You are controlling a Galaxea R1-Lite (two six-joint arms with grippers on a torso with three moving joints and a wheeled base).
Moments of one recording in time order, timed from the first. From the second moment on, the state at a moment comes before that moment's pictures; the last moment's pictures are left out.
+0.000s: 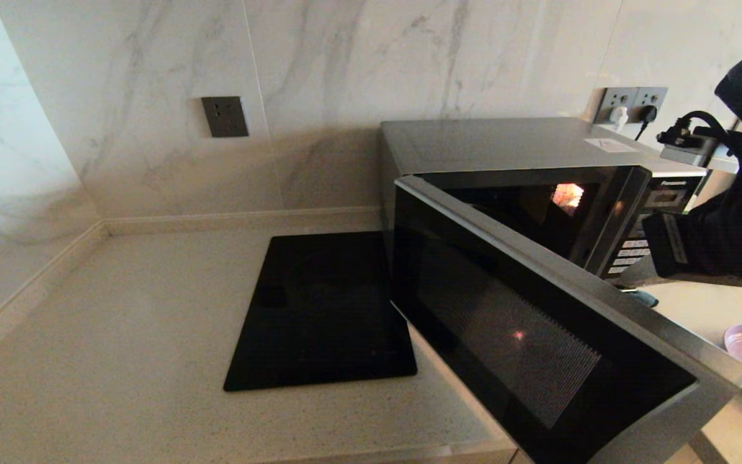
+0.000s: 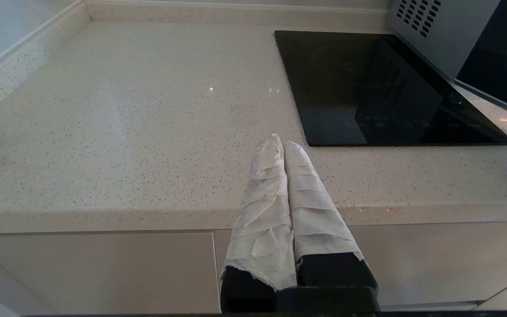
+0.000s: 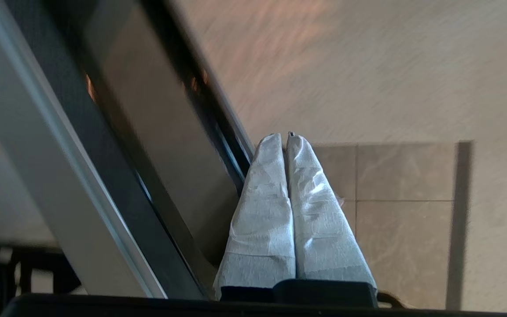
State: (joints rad) left arm 0.00 0.00 0.00 -0.01 0.03 -0.07; right arm 0.41 1.57 -1.66 1.02 -0.11 0.44
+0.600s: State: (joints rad) left arm 0.00 0.00 0.00 -0.01 0.03 -0.07; right arm 0.62 1.48 -1.62 1.02 -0.10 0.47
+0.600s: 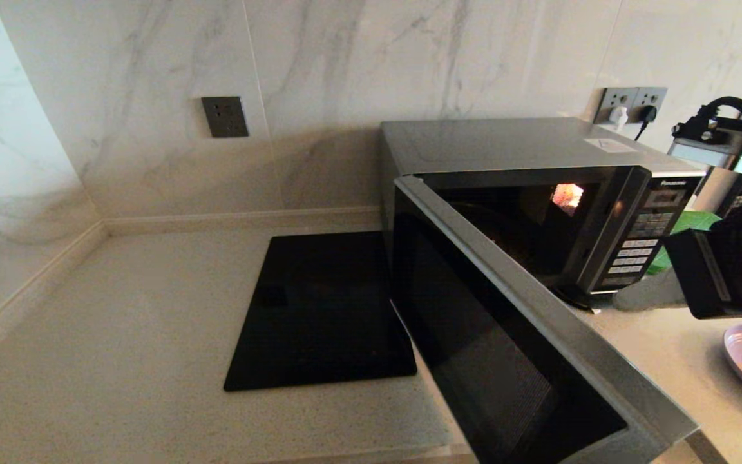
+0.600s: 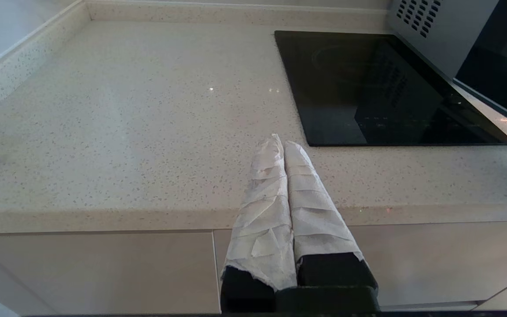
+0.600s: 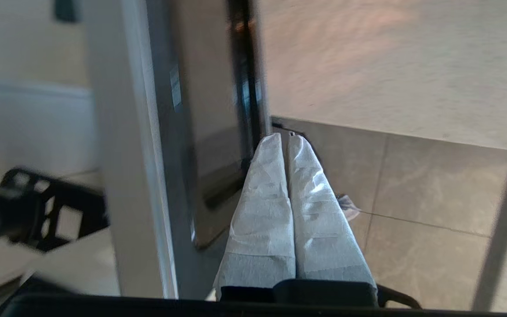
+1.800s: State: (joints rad) left arm 0.00 0.00 0.00 -0.01 0.03 -0.07; right arm -0.01 1.37 -1.63 1.01 -0.23 0.22
